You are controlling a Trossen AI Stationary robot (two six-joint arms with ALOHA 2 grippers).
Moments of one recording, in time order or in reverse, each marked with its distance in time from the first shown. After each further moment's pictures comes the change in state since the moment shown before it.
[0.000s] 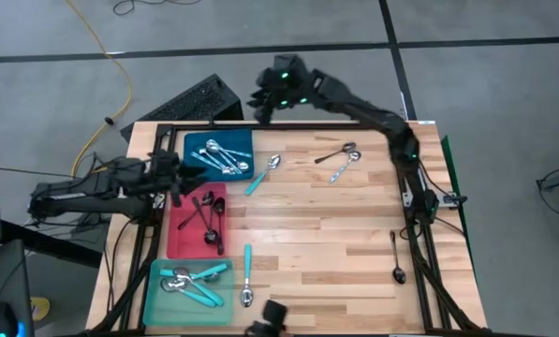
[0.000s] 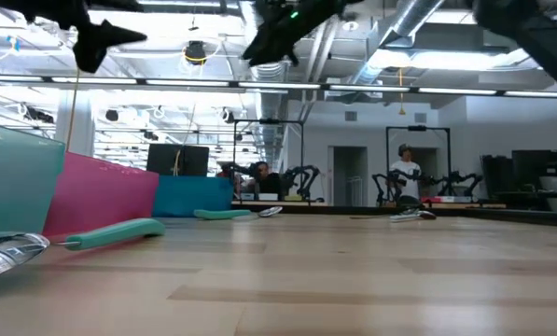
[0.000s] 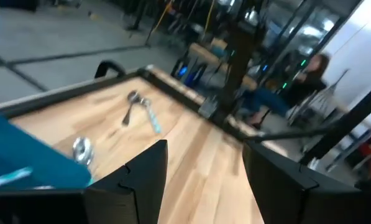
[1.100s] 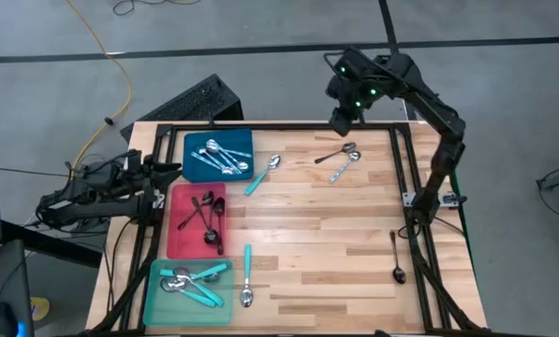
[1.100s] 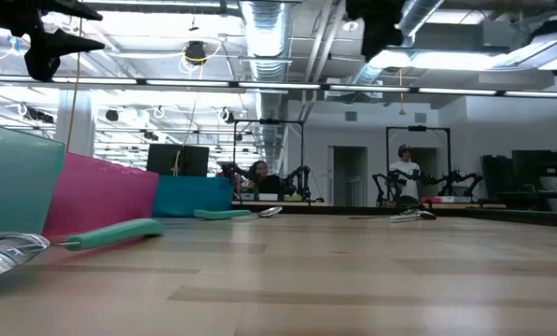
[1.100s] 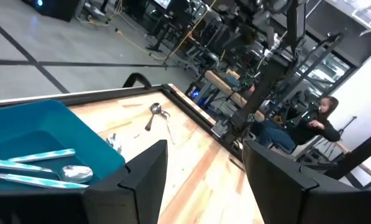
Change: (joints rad) left arm 0.000 -0.341 0.000 -0.309 -0.119 -0.125; right arm -0.104 -0.354 -0.144 -0.875 0.039 0.016
